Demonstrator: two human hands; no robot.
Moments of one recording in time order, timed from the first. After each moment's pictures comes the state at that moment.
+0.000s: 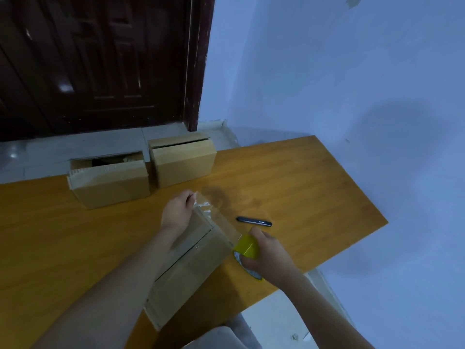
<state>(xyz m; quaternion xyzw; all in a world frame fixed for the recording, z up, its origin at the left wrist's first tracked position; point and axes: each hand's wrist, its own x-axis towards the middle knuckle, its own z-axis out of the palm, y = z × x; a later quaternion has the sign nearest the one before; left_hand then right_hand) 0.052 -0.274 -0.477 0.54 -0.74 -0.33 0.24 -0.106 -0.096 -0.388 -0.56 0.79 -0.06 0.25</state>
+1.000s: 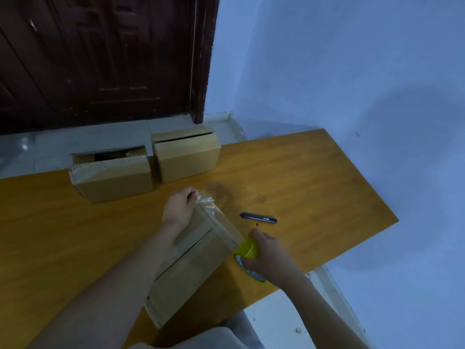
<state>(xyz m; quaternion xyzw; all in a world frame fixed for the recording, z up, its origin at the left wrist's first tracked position) 0.051 -0.279 -0.479 0.55 -0.73 -0.34 0.22 -0.109 -0.103 -0.395 -0.55 0.78 -0.04 0.28</state>
